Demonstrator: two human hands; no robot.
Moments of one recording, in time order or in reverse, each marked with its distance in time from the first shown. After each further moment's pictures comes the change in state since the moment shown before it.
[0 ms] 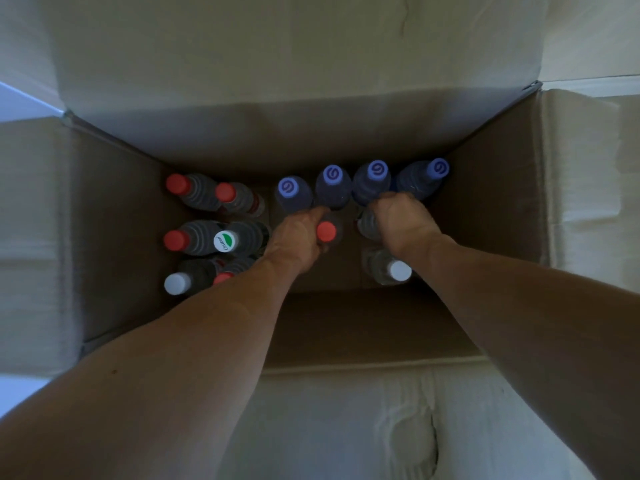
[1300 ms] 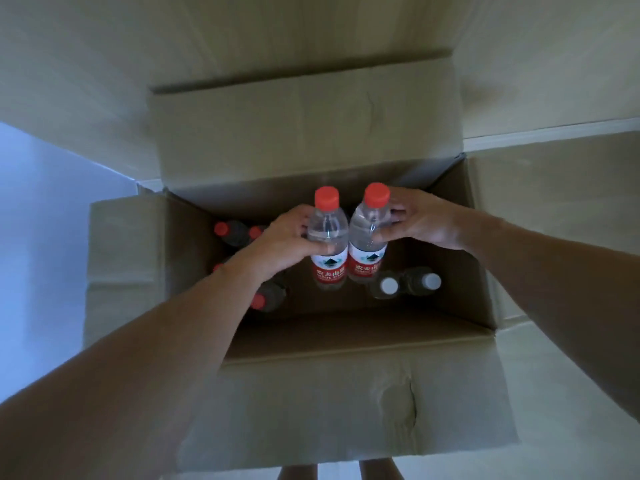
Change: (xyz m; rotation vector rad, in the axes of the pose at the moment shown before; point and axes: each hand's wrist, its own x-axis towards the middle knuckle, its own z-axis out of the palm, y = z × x) left_hand -0.074 0.045 -0.128 -0.659 -0.110 0.004; right_hand -0.079 0.062 -0.101 1.359 -0.177 -0.217
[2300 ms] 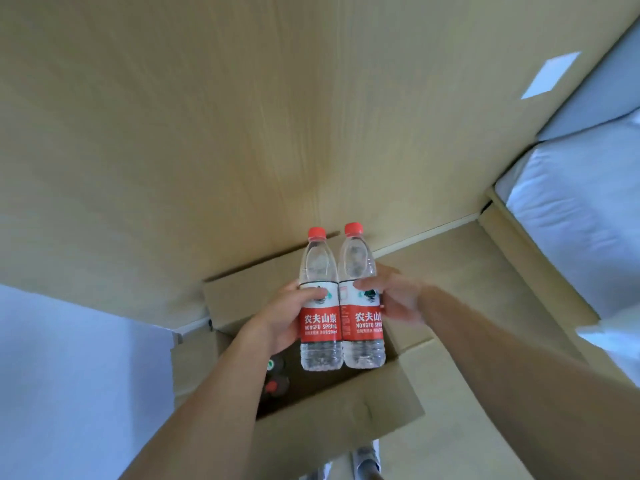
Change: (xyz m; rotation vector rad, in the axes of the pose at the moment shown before) left_hand -0.228 0.269 -0.001 -0.460 -0.199 -0.064; right_hand -0.300 -0.203 0.011 0.696 0.153 -0.034
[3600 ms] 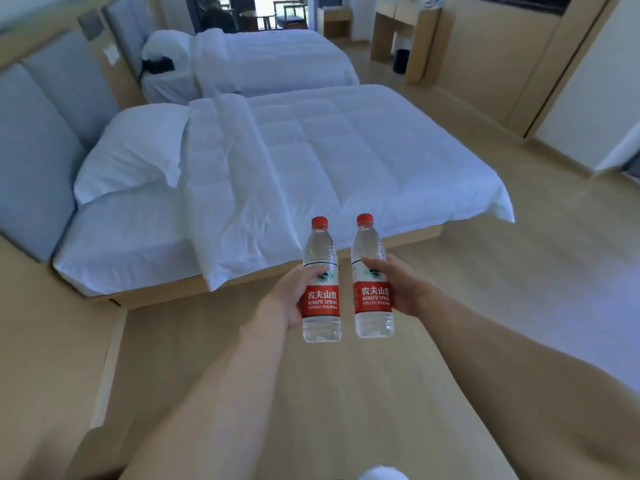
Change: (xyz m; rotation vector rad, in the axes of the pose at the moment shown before) left_hand -0.252 -0.245 0.479 0.883 -1.150 -0.360; right_hand -0.566 0.382 -0.017 0.944 1.314 -0.728
